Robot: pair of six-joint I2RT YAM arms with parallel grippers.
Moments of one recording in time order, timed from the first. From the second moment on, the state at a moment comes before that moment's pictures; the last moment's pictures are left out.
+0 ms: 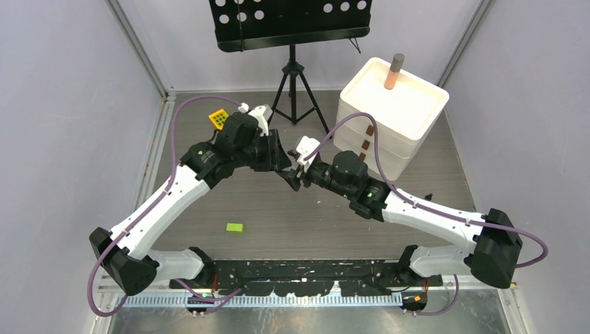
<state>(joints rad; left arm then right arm) -0.68 1.24 1.33 -0.73 0.10 -0.60 0.97 1.22 0.87 0.32 -0.07 -0.19</state>
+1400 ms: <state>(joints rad) -0.68 1.20 1.42 -0.80 0.02 -0.51 0.98 1.25 0.83 0.38 0.02 -0.30</state>
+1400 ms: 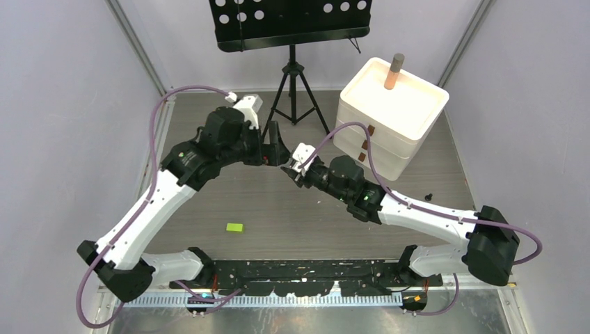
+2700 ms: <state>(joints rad) -0.57 1.04 1.19 -0.65 0.09 -0.38 0.13 1.20 1.08 0.48 0.18 0.08</state>
